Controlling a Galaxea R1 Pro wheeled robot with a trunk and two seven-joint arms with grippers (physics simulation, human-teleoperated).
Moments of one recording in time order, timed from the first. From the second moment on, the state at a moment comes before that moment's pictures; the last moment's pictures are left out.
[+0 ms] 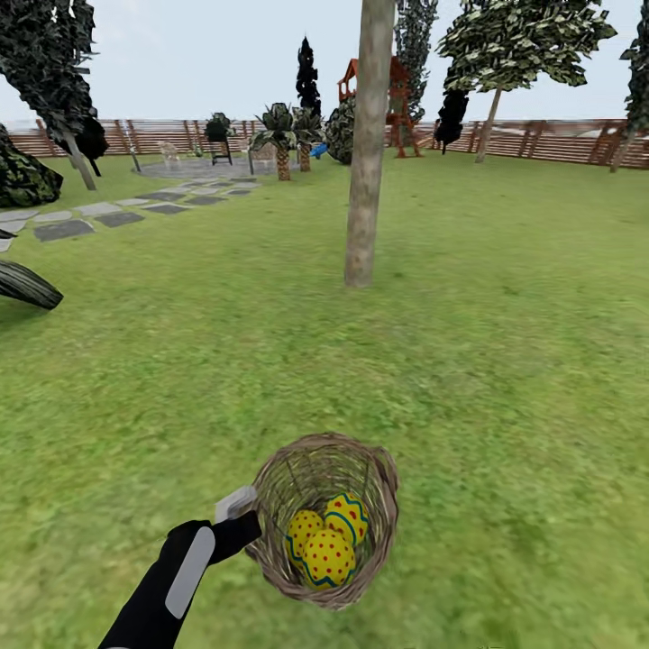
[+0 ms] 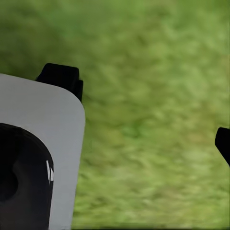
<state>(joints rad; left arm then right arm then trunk) -0.40 -0.08 0.04 -0.97 0.53 0.67 0.15 -0.30 -0.17 -0.22 0.05 0.40 -0.10 0.08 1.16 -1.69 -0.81</state>
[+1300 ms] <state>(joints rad) -0.40 -0.08 0.04 -0.98 0.53 0.68 0.14 -0.30 -0.17 -0.22 0.05 0.41 -0.10 0.08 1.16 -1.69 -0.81</state>
